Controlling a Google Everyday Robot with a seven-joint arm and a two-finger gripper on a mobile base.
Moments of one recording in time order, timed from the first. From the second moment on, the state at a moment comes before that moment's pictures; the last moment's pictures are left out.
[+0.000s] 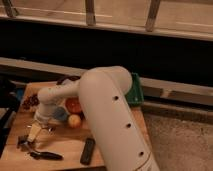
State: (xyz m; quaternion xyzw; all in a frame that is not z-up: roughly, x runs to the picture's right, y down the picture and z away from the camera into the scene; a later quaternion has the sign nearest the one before) arm -0.359 0.209 0.796 -0.49 -0.18 0.20 0.83
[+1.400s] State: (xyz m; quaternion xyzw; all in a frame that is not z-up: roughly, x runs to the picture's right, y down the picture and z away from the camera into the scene) arm -0.350 0.199 0.810 -0.43 -0.18 0.21 0.86
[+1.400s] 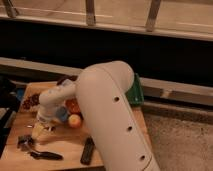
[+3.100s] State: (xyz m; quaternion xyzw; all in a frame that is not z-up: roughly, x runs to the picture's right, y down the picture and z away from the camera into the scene) arm -0.355 0.218 0.822 -0.41 -0.15 0.22 0.87
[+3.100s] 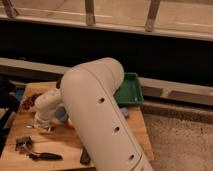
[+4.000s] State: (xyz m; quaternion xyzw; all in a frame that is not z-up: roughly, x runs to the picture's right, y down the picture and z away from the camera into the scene) arm -0.353 0.209 0.820 -0.42 -0.14 0.24 0.86
